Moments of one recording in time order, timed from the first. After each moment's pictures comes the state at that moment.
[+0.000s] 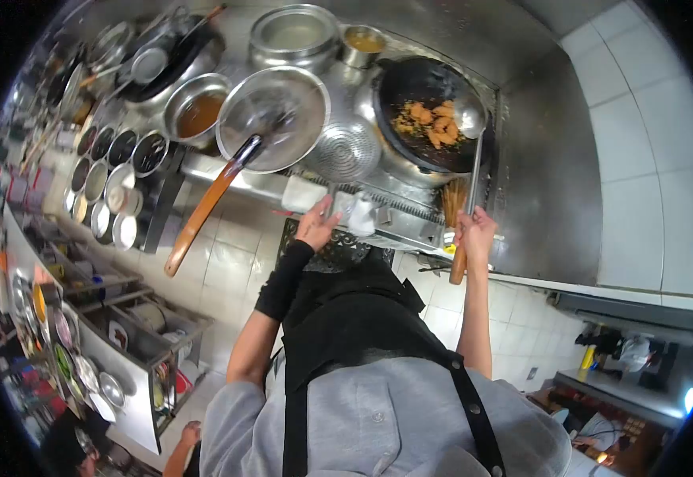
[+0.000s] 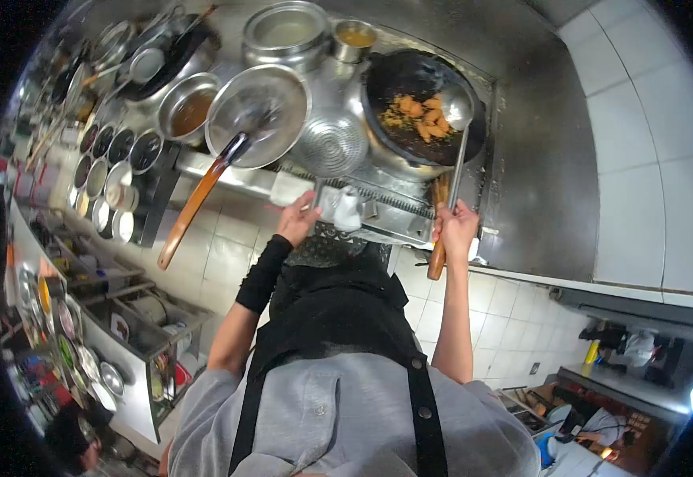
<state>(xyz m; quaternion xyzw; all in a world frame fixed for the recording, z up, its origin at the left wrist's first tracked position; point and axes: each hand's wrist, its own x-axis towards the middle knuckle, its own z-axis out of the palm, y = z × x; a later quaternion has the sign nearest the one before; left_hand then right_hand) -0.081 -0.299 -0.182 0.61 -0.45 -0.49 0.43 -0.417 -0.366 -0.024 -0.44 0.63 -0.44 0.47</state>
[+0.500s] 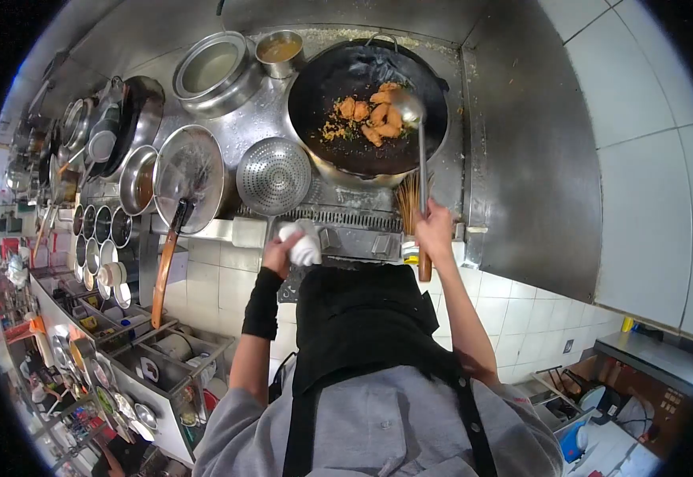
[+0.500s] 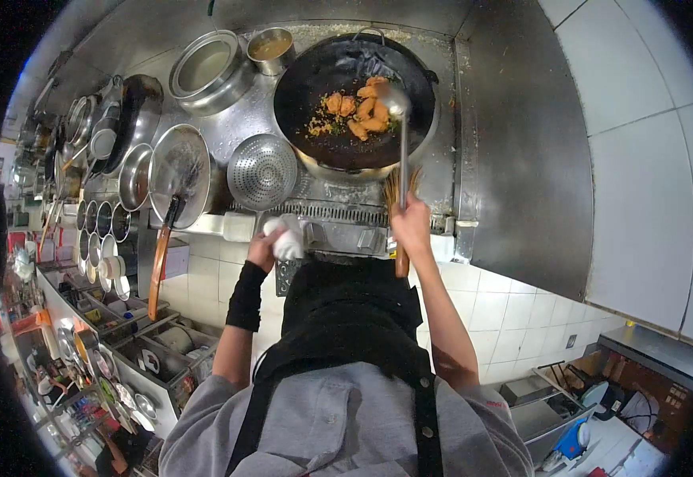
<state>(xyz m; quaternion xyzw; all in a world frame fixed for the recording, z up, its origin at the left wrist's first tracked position) -0.170 -0.367 -0.202 0.55 -0.12 -0.68 0.48 -0.522 -0.451 -0.063 -0.51 0.71 -0.27 0.41</state>
